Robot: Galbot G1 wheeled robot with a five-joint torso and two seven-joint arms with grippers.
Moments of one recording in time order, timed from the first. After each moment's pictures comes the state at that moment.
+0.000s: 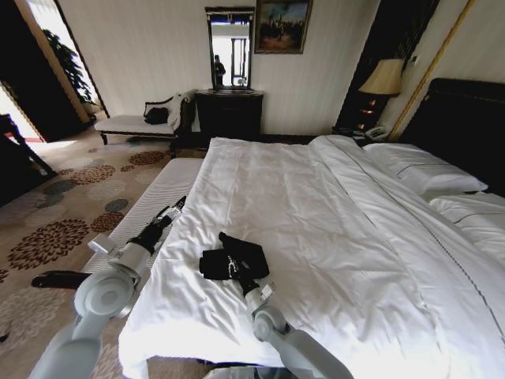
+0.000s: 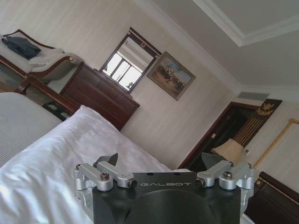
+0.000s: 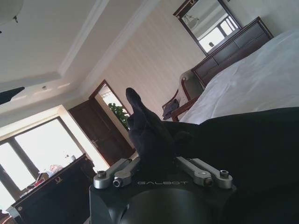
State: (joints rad) left arm 1.31 -0.99 -0.63 -2.28 -1.32 0.23 -0.25; right arm -1.09 1.28 -0.26 1.56 0.84 0.42 0.01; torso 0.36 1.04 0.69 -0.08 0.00
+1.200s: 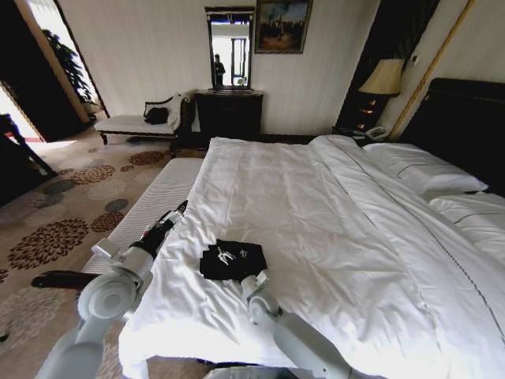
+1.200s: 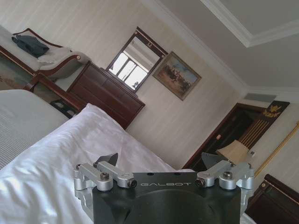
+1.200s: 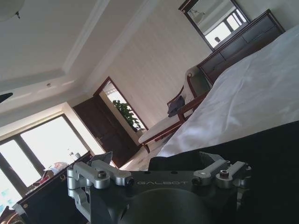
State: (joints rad) left arm 1.35 -1.01 -0.66 -2.28 -1.32 0.24 -0.25; right arm -0.93 1.31 -0.35 1.47 0.91 0.40 0.05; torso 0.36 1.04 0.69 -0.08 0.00
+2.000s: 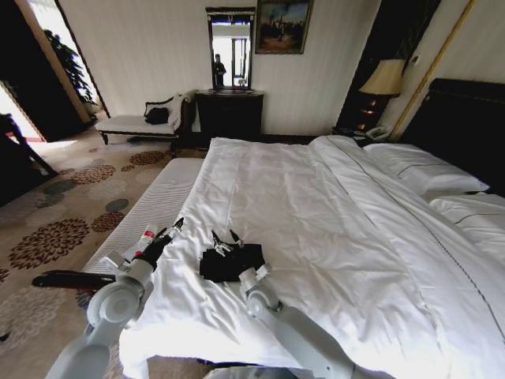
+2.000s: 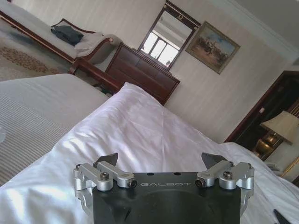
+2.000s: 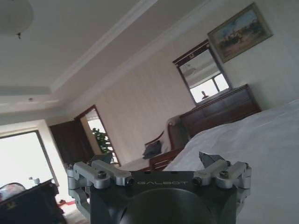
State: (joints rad) left arm 1.46 -1.03 -0.57 -2.19 -1.12 0.20 -0.27; right arm -0.95 1.08 -0.13 1.65 0.81 0.41 0.13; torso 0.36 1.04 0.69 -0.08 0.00
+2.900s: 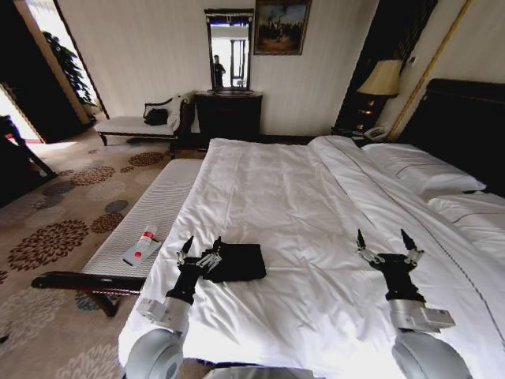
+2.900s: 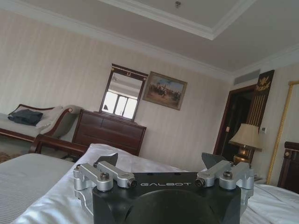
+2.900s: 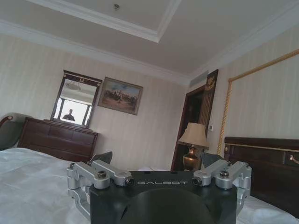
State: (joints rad) left arm 1.66 -1.19 -0.39 -2.37 -0.48 -0.08 -0.17; right arm -1.92 1.14 0.89 2.33 0.27 0.20 0.35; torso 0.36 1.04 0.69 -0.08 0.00
